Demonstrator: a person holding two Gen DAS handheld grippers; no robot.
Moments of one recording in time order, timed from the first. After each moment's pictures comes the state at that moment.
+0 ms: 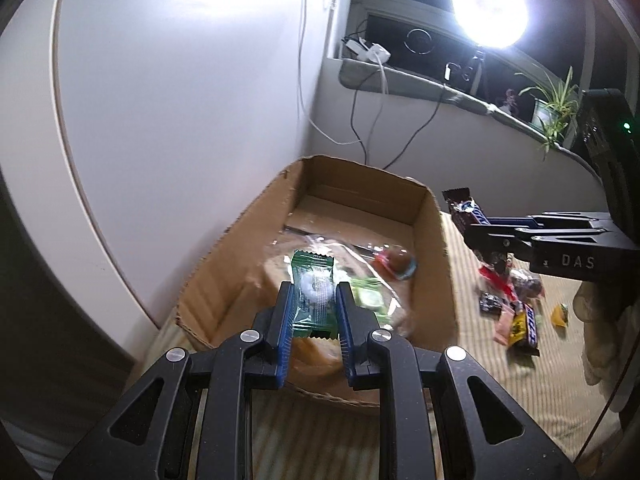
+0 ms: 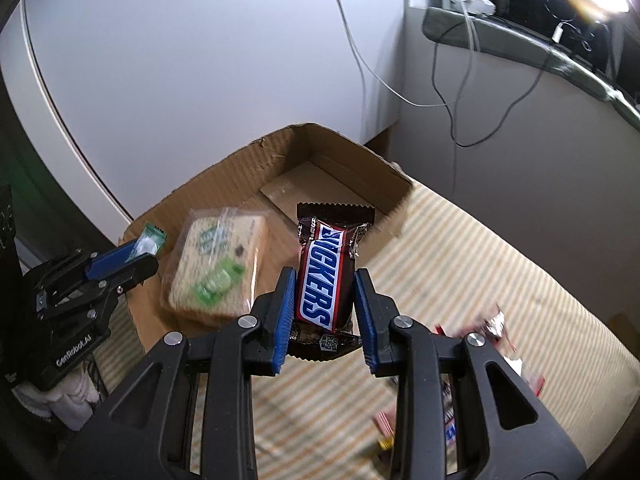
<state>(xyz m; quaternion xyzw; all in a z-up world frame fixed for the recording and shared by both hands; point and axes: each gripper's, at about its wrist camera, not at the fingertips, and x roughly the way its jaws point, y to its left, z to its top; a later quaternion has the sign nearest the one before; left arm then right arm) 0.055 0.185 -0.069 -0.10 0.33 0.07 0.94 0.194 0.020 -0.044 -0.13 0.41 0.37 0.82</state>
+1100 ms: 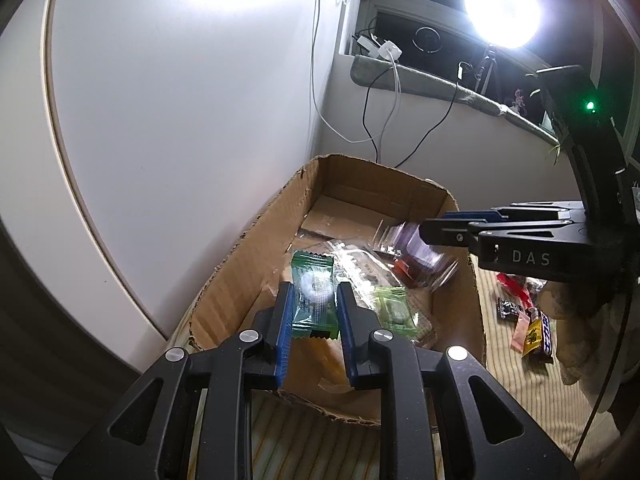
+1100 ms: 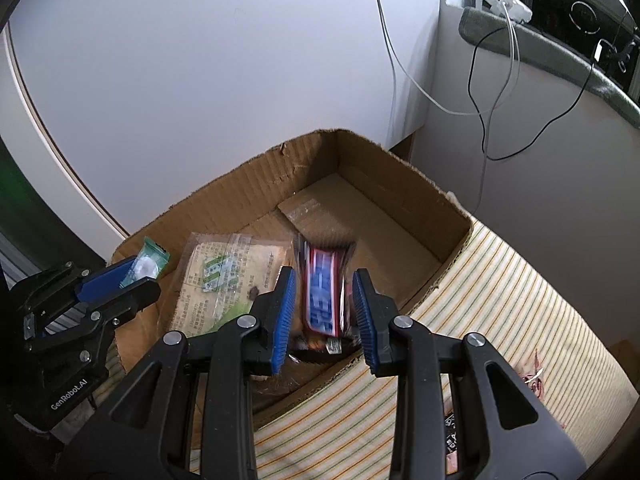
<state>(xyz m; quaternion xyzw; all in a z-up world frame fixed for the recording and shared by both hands) 0.064 0.197 -0.075 -0.11 0.34 0.08 0.93 0.209 0.069 -0.059 -0.15 0.40 0.39 0.81</state>
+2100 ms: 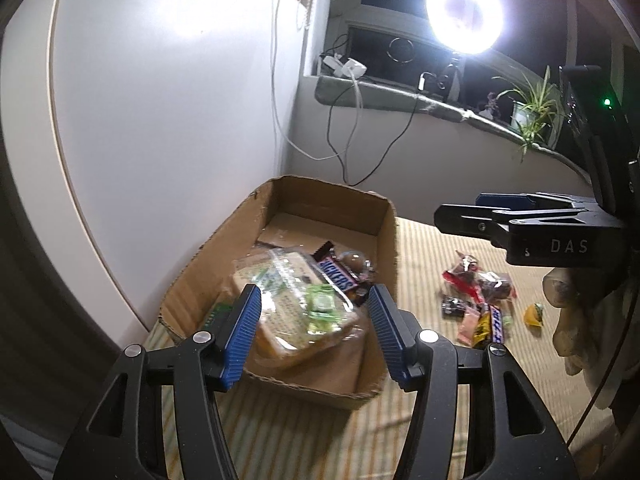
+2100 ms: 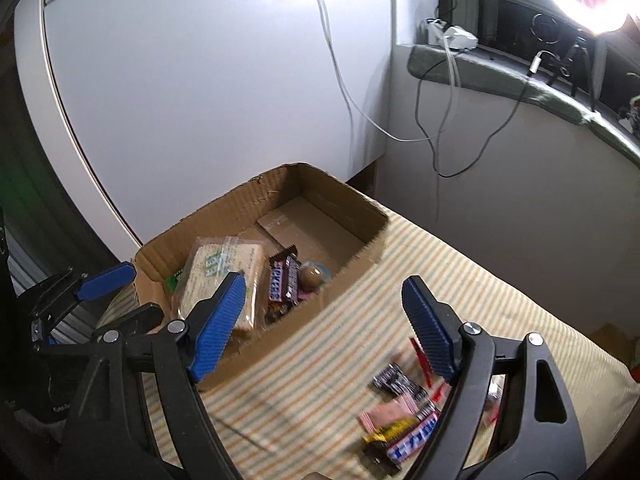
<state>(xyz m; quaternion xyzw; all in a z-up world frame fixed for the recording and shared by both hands) 0.040 0.150 -0.045 -0.09 0.31 0.05 0.95 0.176 -0.012 -0.012 -0.12 0.35 0.36 0.86</state>
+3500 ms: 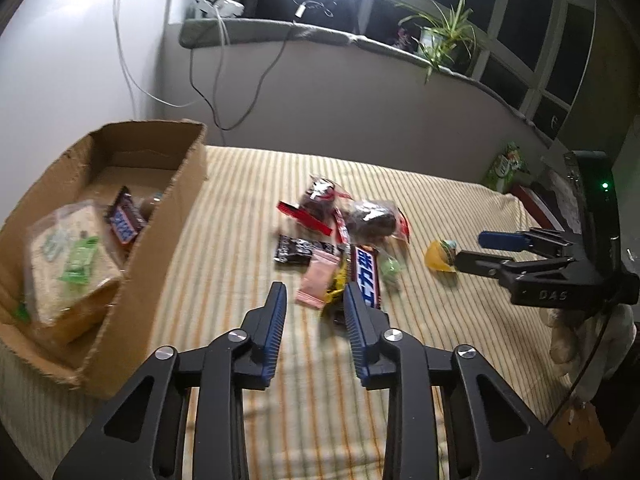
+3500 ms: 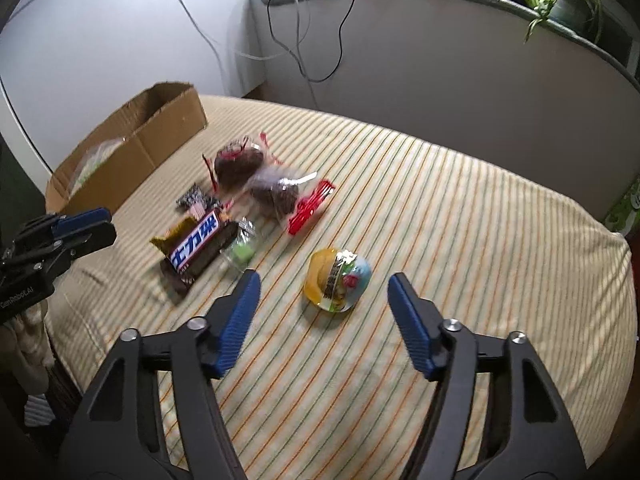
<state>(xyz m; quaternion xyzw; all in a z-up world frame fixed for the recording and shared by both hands) 0.081 0.019 -0.089 -0.07 0.39 -0.11 0.91 0.175 -0.220 -0.097 -0.07 0.44 0.24 0.86</state>
